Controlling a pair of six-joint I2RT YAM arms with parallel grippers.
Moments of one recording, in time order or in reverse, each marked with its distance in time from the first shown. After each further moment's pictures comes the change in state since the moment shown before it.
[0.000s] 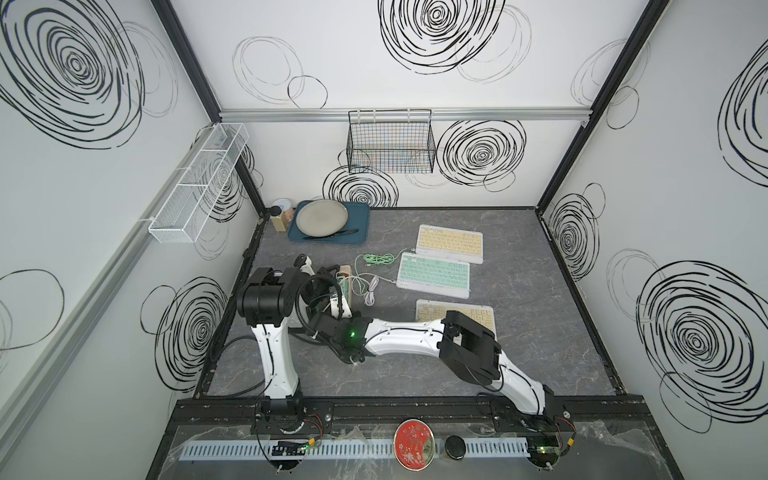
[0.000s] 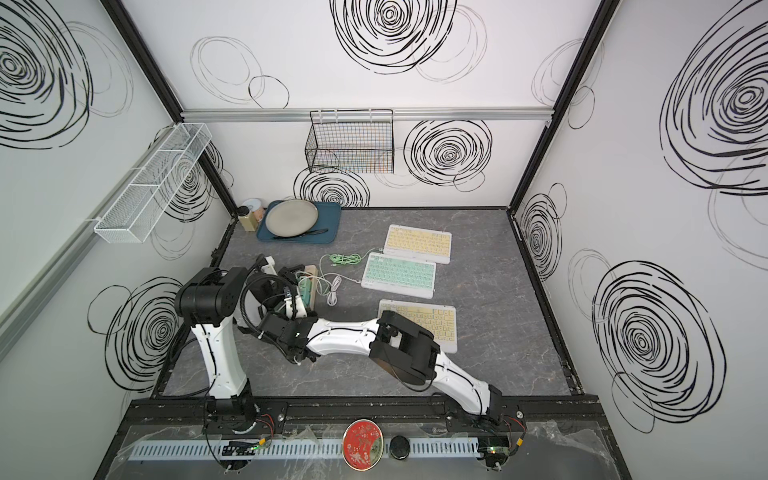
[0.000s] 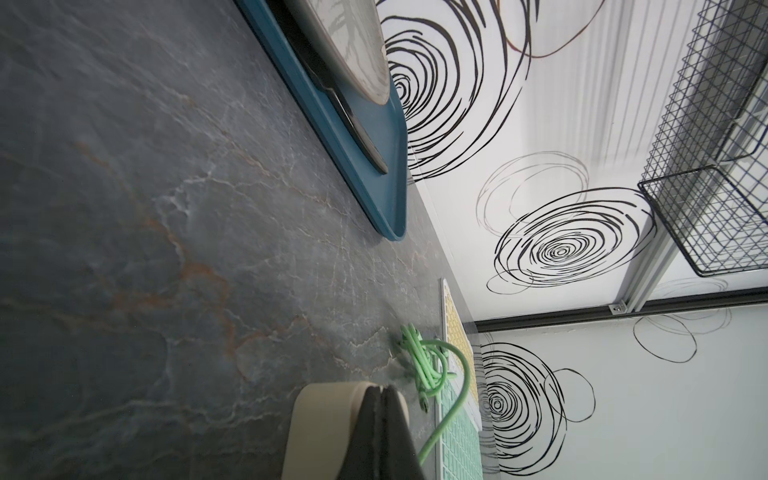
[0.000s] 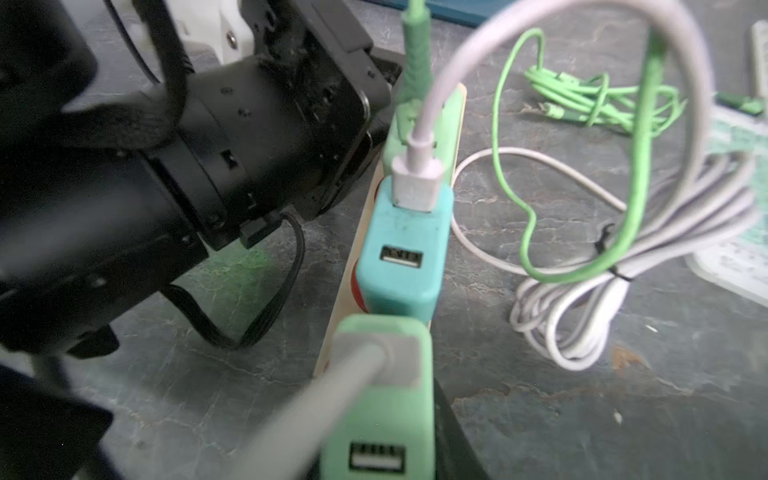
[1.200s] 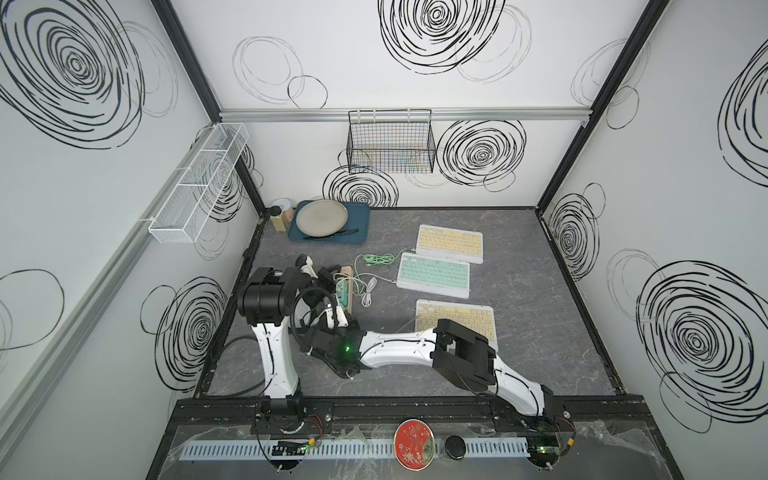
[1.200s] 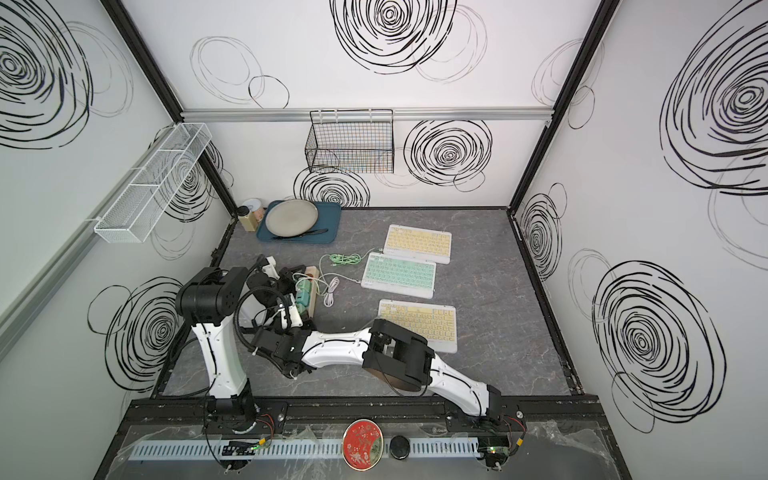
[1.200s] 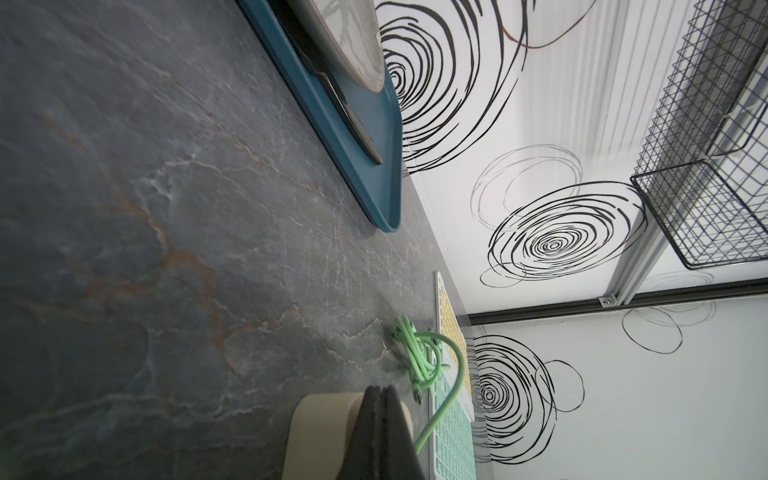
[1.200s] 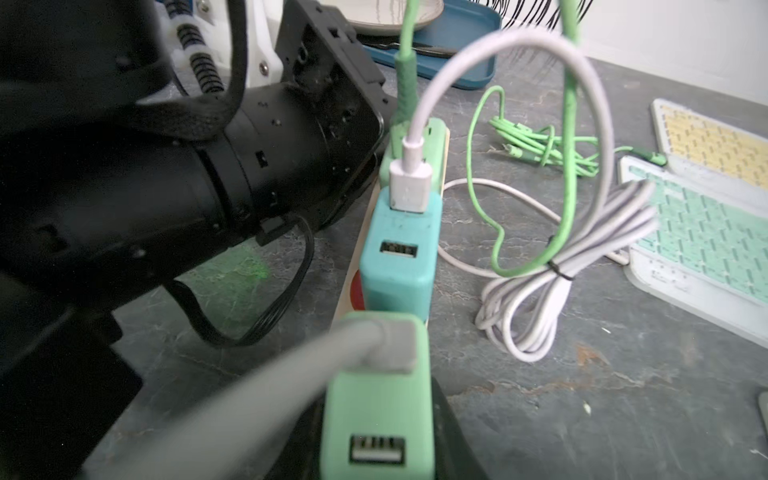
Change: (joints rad) left arm 0.000 0.008 0.000 0.018 0.027 -0.014; right arm 0.053 0.014 -0.042 0.084 0.179 -0.048
